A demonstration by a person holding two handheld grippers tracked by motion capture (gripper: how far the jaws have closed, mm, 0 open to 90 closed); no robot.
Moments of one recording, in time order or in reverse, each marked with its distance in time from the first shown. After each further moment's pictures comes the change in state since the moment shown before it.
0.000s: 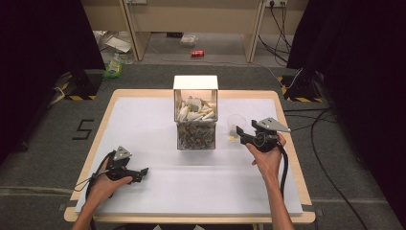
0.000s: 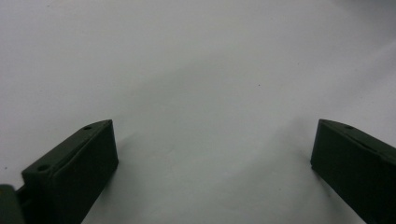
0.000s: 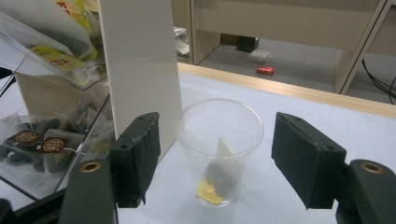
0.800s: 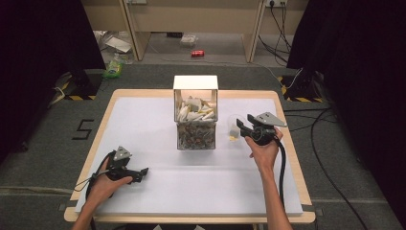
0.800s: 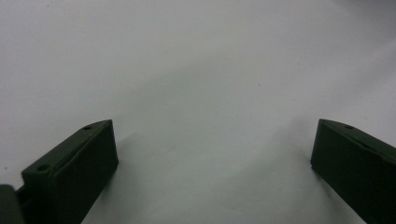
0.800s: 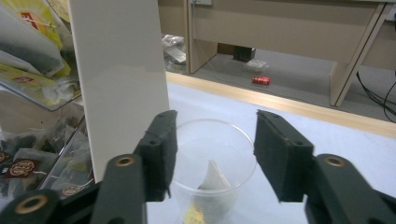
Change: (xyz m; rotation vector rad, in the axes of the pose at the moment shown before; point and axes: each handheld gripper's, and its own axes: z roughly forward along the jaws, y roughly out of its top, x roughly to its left) left arm 0.000 0.000 0.000 0.003 0.001 0.000; right arm -0.007 0.006 0.020 -0.032 -0.013 -0.021
